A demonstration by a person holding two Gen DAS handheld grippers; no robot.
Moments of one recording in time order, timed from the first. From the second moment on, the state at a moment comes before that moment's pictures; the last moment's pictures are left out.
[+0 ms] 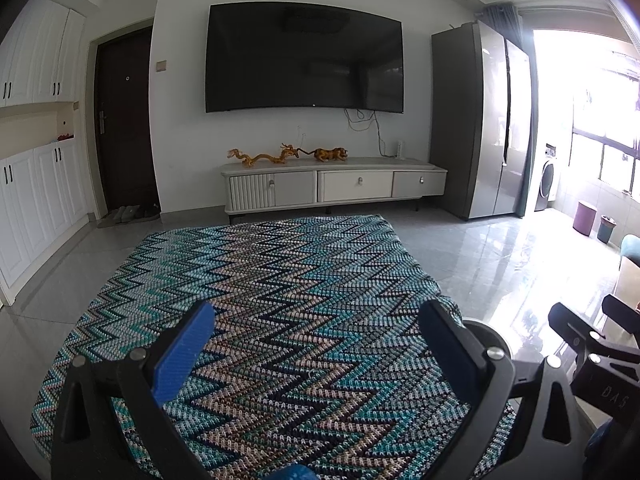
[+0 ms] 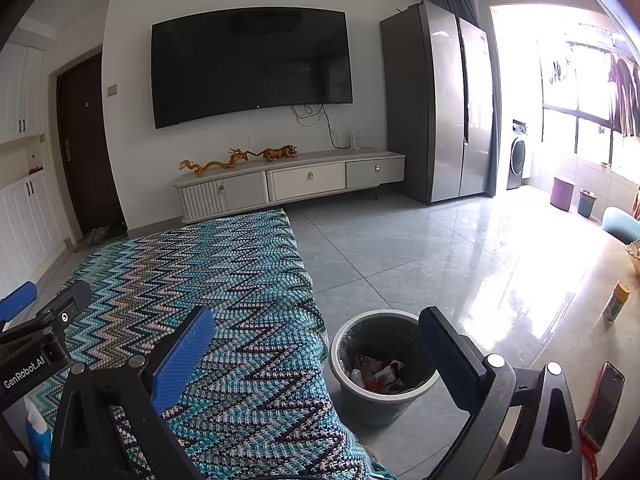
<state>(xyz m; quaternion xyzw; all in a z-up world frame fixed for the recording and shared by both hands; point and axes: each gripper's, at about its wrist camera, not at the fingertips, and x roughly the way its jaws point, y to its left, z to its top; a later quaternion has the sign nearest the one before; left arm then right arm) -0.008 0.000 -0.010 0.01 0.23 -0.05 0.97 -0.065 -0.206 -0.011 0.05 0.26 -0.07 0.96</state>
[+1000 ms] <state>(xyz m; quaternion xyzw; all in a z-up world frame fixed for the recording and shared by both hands) -0.007 -0.004 -0.018 0.02 0.24 -0.05 0.97 -0.067 -0.197 -0.014 0.04 0.27 -0.06 0.96</state>
